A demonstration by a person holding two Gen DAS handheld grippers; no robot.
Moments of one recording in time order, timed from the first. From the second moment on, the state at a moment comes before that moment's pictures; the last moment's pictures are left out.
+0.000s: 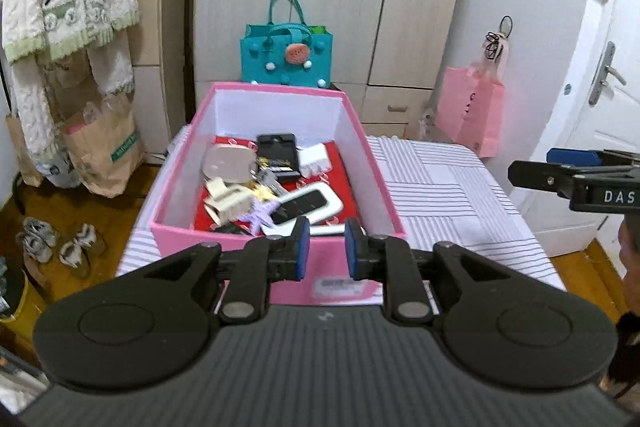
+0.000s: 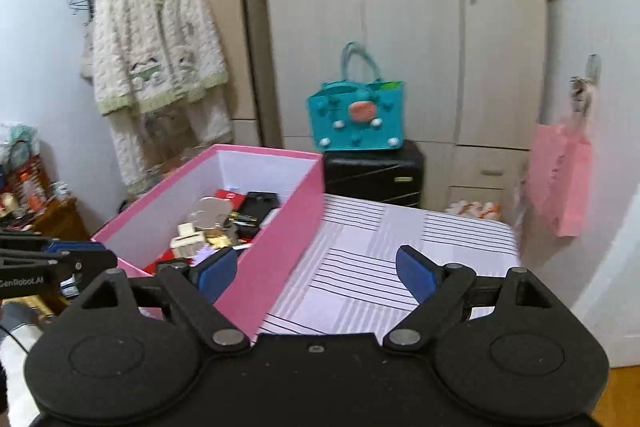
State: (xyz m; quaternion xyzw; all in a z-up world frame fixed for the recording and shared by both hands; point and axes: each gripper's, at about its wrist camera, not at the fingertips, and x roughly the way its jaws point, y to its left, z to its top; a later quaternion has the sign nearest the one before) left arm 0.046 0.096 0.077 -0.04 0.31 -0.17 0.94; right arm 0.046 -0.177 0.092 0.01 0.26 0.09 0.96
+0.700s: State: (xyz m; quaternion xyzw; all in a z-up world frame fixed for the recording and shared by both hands) left arm 0.002 0.075 0.065 -0.03 0.26 -0.08 0.96; right arm -0.015 -0.173 0.083 -0.01 0.24 0.05 0.97
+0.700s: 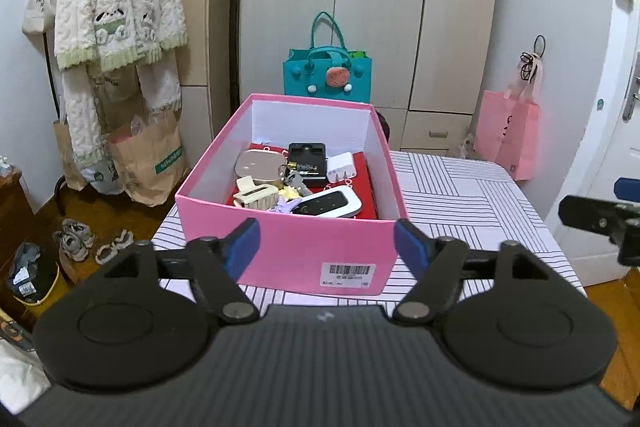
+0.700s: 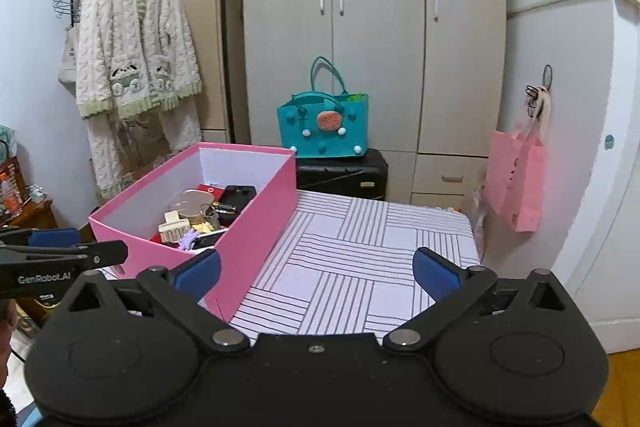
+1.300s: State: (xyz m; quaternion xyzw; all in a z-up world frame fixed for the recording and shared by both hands) left arm -0.007 0.053 0.064 0.01 0.27 -0.02 0.96; right arm -0.024 -0.185 0.076 0.03 0.27 0.03 0.96
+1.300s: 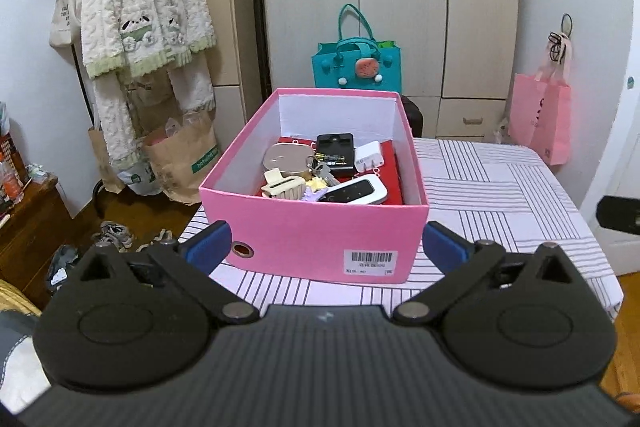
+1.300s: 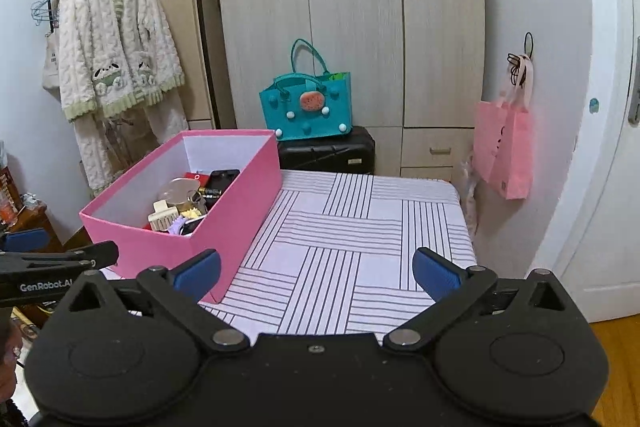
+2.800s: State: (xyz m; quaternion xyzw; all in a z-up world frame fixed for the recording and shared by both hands) left arm -0.035 0.043 0.041 0.02 0.24 -0.02 0.97; right arm -0.051 -0.175 0.050 0.00 0.21 0.00 0.98
